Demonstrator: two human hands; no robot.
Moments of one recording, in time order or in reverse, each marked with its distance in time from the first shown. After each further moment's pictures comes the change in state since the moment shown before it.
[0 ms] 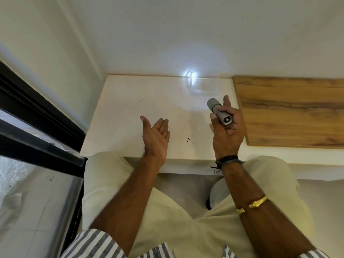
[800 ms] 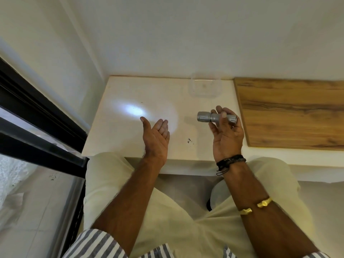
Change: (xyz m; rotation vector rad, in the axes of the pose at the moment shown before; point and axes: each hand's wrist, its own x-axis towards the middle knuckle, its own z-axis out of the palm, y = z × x) left_hand -0.003 0.003 0.000 0.012 0.005 0.000; right_hand 0.004 0.005 -0.002 0.474 0.097 0.403
